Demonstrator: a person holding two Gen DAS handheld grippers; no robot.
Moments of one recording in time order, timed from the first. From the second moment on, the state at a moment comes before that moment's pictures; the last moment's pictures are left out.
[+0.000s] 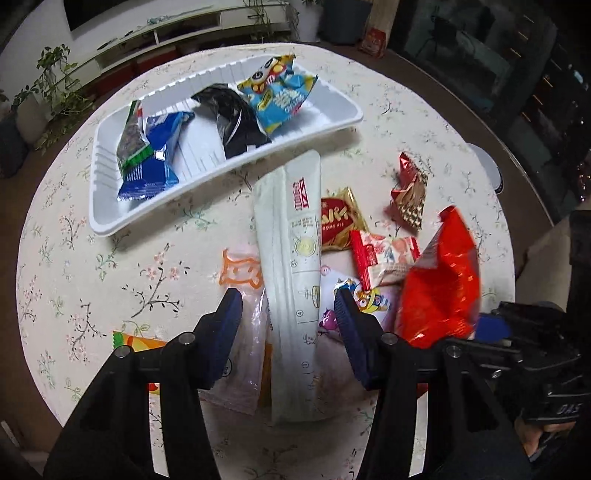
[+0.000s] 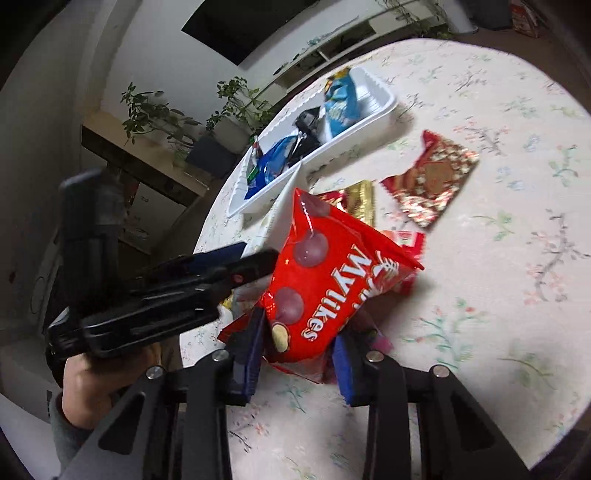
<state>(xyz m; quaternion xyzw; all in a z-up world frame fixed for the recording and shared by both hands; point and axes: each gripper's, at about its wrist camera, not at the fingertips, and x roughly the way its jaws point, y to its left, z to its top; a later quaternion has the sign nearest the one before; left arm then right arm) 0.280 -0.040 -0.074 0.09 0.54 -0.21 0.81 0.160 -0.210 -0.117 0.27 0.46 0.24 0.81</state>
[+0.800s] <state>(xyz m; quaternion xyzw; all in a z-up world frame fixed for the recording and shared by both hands) 0.257 -0.016 -0.063 0.04 0.50 -0.23 0.83 0.146 -0.236 -0.122 0.30 0.41 0.26 0.82</state>
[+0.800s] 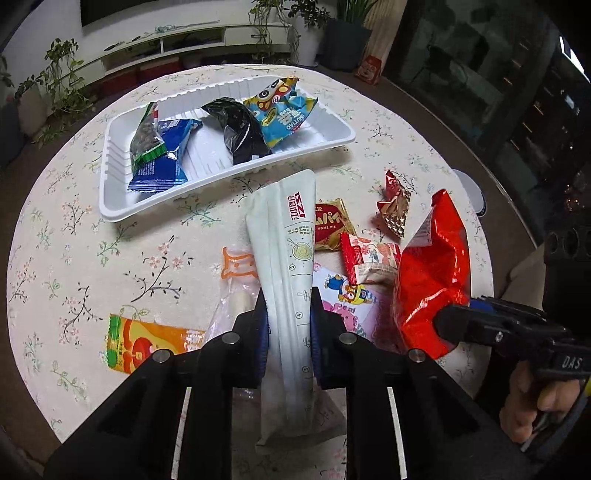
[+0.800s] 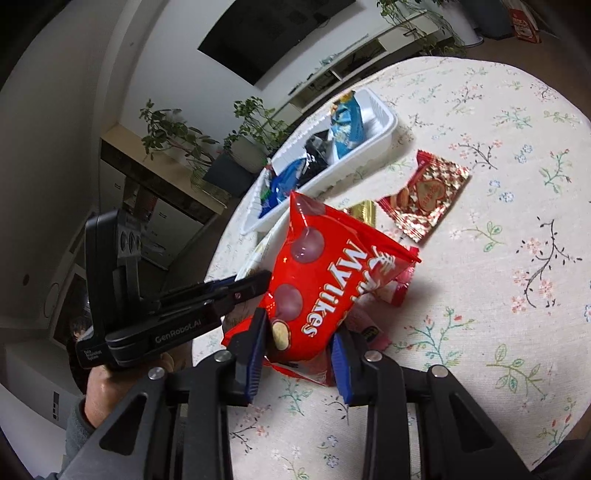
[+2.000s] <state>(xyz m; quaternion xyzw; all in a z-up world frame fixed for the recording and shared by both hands) 0.281 0.095 0.044 -0.15 0.37 -0.20 0.89 0.177 -0.297 0.003 0.19 0.33 0.20 0.90</state>
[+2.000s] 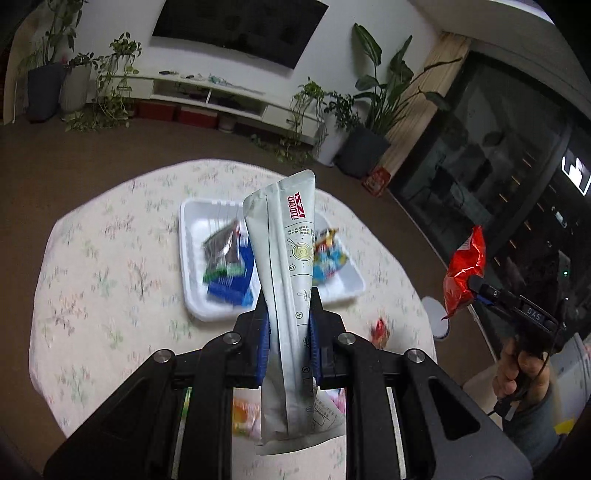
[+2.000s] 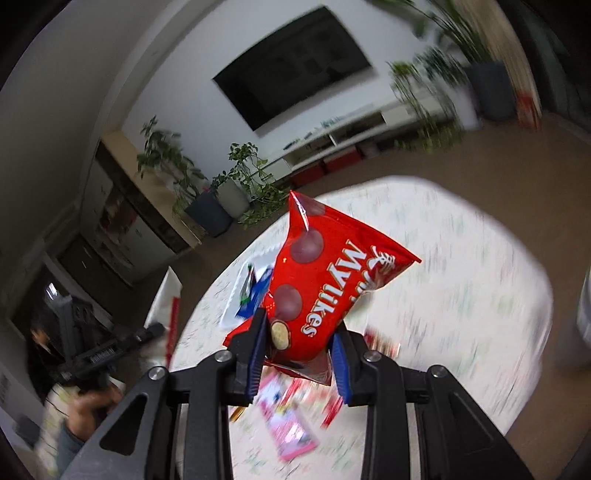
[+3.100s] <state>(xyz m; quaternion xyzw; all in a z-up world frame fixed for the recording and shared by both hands) 0.467 0.015 -0.069 -0.09 0.46 -0.17 0.87 0.399 -0.163 -0.067 0.02 0.51 0.22 0.83</state>
